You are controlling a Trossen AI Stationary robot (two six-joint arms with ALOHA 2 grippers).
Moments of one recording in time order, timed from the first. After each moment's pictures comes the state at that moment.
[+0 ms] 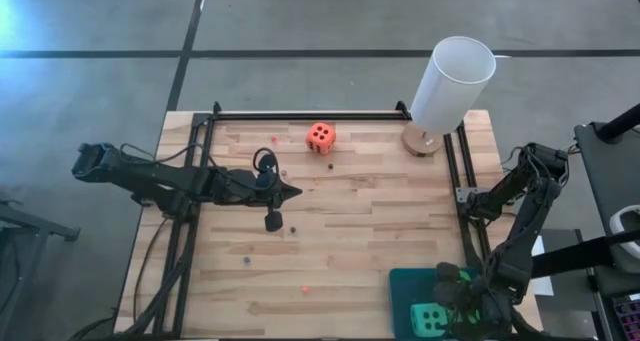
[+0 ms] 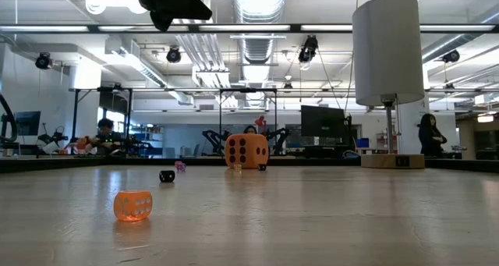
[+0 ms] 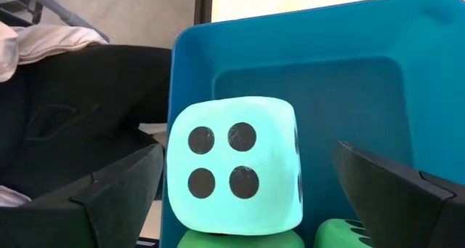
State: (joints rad) left arm -0.16 1.17 0.85 -0.13 -0.32 -0.09; right arm 1.19 1.42 0.93 -0.54 0.37 1.18
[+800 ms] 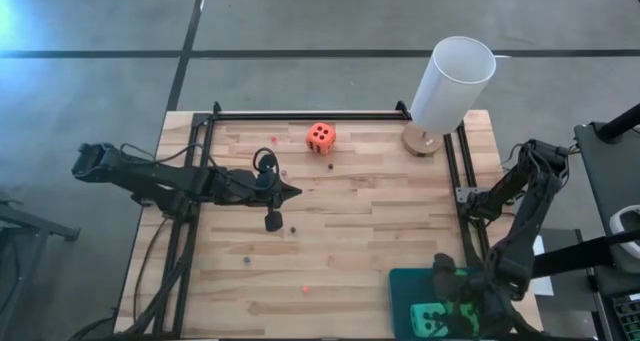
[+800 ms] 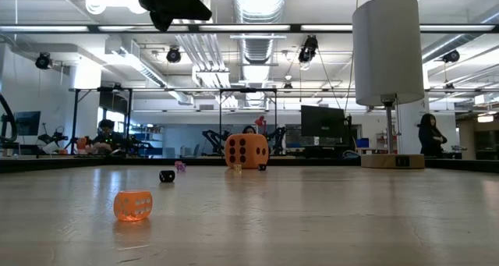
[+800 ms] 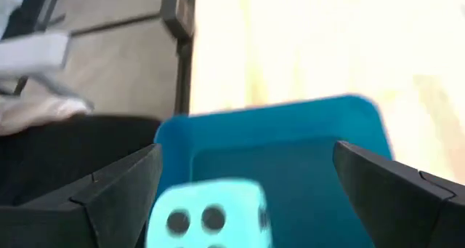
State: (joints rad) left arm -0.16 1.17 0.84 -0.13 -0.32 -0.09; right arm 1.17 1.38 0.94 -0.55 0.60 1.15
